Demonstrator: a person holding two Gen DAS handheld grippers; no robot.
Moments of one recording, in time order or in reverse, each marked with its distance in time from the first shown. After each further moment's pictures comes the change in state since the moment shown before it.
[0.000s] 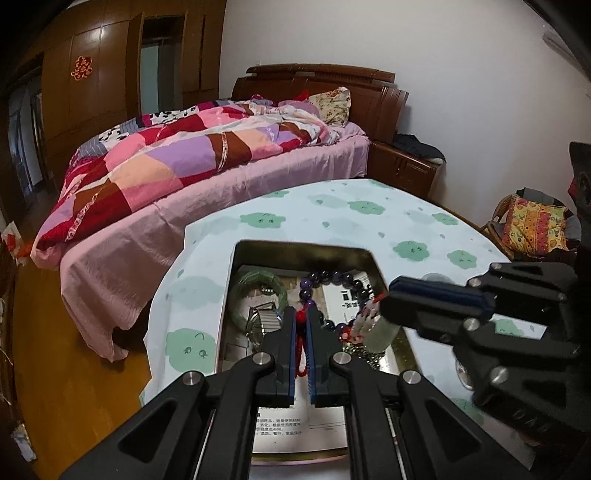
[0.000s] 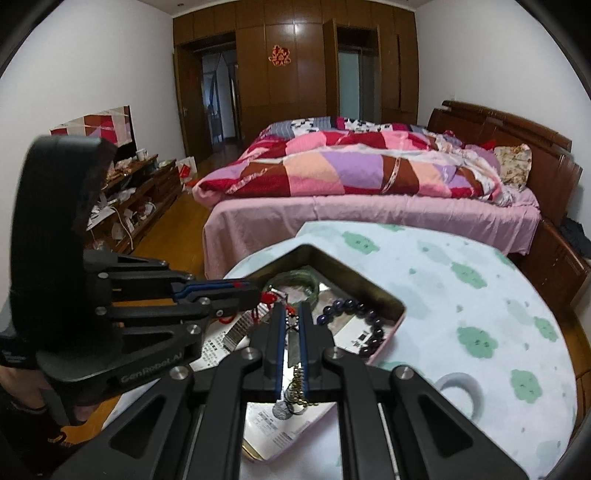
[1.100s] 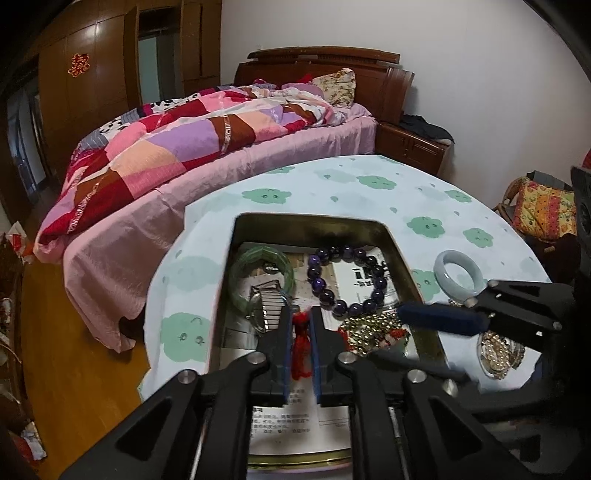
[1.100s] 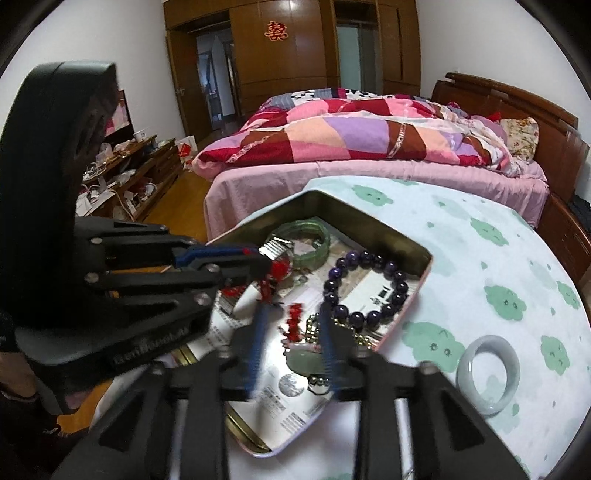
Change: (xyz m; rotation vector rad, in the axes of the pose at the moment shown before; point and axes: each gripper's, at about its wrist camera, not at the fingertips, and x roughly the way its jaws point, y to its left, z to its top) left arm 0.019 -0.001 -0.009 0.023 0.061 0.043; right arm 0.020 0.001 -0.029 0.043 0.095 0.024
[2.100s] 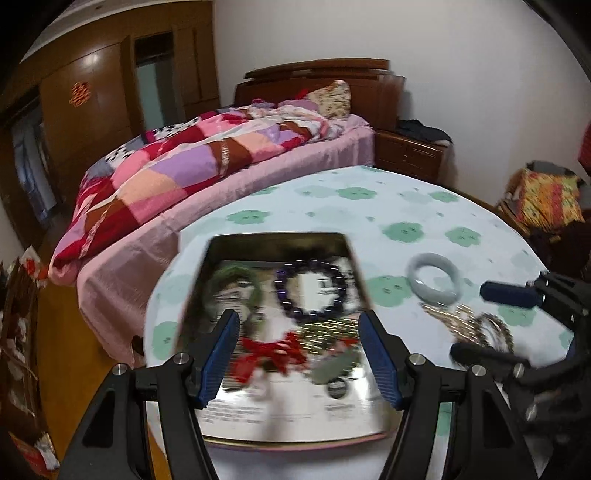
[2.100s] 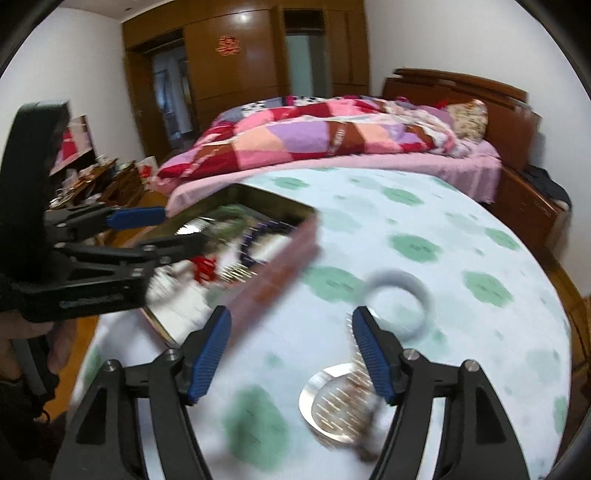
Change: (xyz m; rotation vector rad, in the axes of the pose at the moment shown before) left arm -0.021 -0.057 -0.007 0.086 -0.067 0.055; right arm -0.060 -0.055 -0.051 0.121 -0.040 -0.150
